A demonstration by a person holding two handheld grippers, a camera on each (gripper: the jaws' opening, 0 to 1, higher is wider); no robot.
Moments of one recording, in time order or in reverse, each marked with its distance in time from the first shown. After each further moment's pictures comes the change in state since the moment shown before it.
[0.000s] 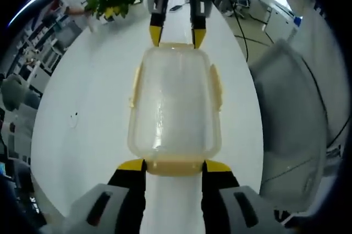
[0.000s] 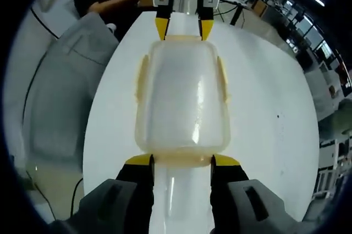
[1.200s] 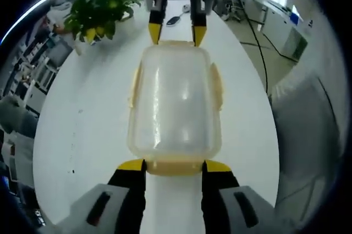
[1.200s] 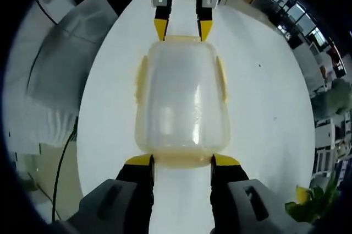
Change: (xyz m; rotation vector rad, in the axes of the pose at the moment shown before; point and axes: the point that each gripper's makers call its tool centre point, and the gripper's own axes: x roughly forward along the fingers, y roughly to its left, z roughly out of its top) left arm 0.090 0.018 0.141 0.070 -0.053 -0.009; right arm -0.055 -0.015 -0.153 0.056 0.090 -0.042
